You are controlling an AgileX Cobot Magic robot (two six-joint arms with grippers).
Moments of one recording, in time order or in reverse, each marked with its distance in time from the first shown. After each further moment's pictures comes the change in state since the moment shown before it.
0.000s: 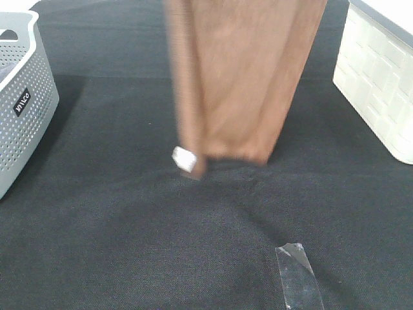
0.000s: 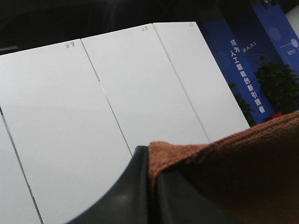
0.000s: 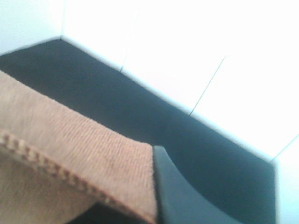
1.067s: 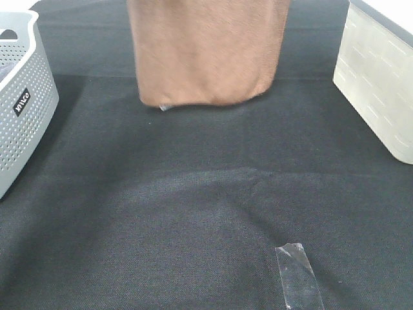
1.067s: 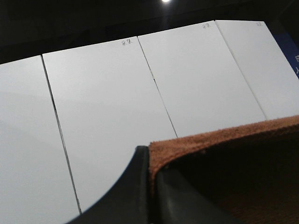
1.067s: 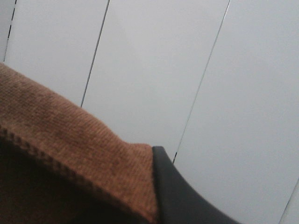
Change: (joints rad) left arm 0.168 0.659 -0.823 -0.047 -0.007 -0.009; right arm 0.003 0.337 -0.105 0.150 -0.686 -0.119
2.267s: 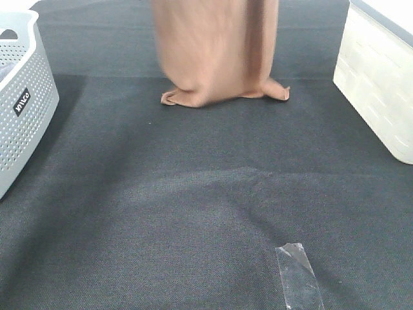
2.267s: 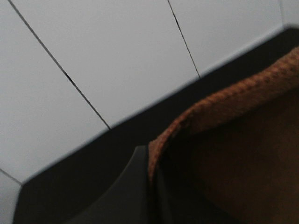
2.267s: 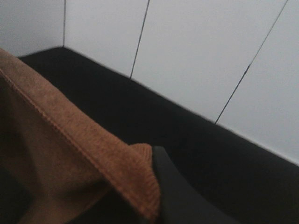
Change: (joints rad) left arm -0.016 0.154 -0.253 0.017 0.979 0.081; right arm -0.002 0.051 -0.078 -0.019 0.521 0.059
